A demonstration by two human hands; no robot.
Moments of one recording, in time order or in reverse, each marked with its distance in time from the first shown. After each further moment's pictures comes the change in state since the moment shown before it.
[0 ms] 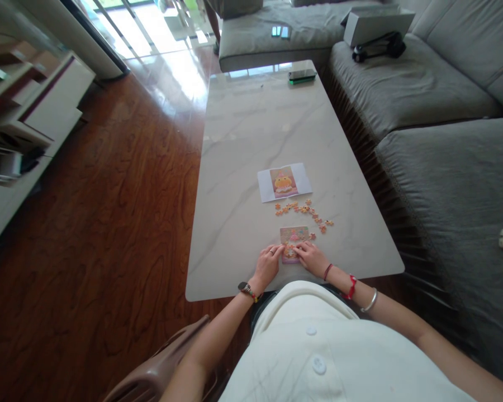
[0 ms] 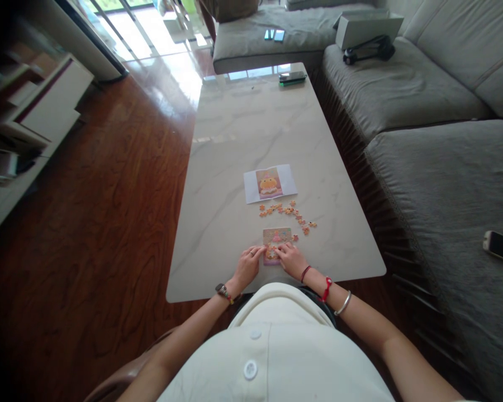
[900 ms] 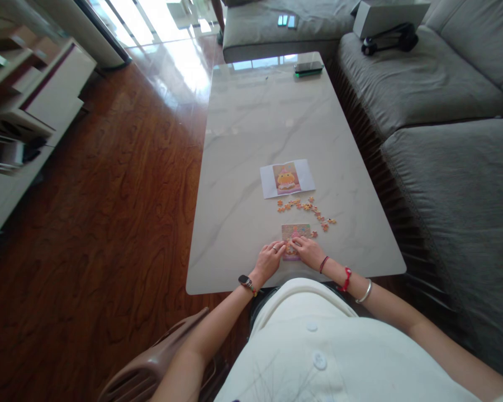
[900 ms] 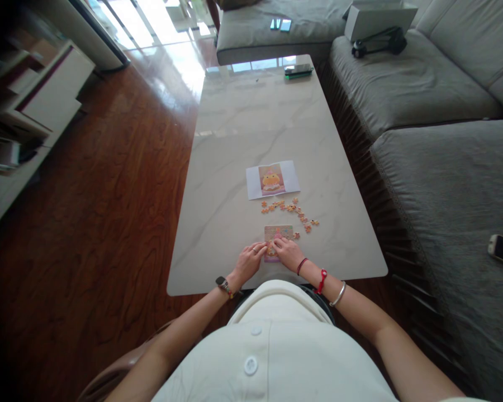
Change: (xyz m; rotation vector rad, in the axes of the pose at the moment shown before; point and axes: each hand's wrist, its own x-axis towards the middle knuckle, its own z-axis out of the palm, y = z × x) left_hand 0.001 -0.003 -0.001 0.115 -0.041 0.094; right_hand 0.020 0.002 -0.001 -0.079 -0.008 -0.108
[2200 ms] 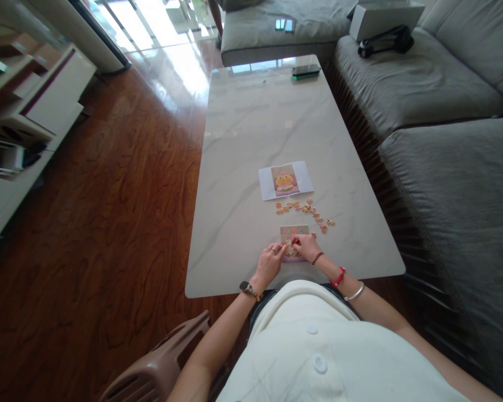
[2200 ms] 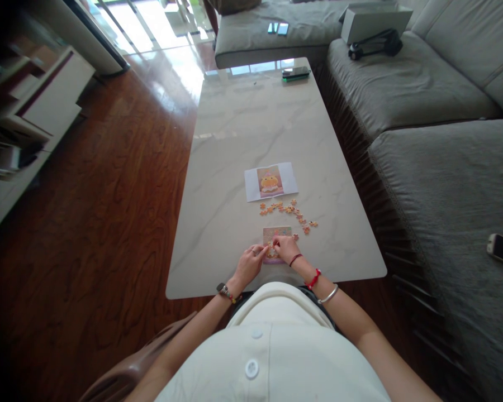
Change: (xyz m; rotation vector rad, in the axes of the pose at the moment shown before) left_hand 0.004 0.007 0.002 -0.012 0.030 -0.055; right_hand 0.024 0.009 0.006 0.437 0.022 0.475
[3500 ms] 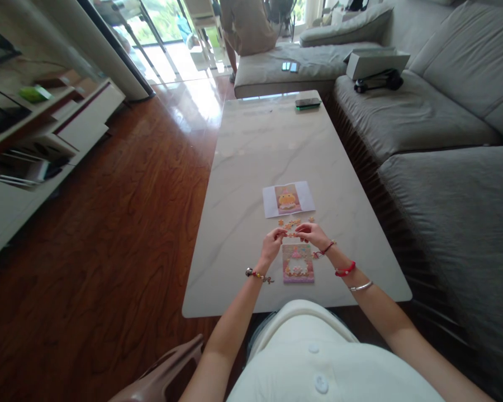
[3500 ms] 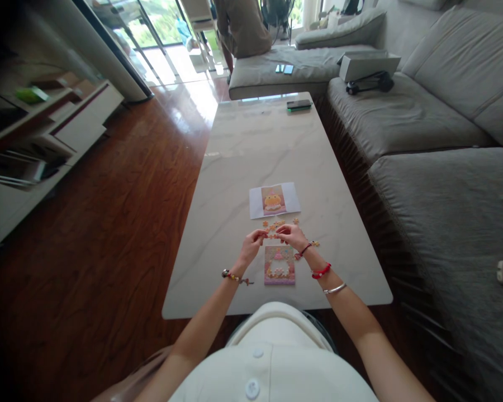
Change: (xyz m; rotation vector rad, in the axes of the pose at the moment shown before) left_hand 0.095 -0.026 -0.031 -0.884 0.295 -0.398; right_hand 0.057 -0.003 -0.069 0.757 -0.041 0.017
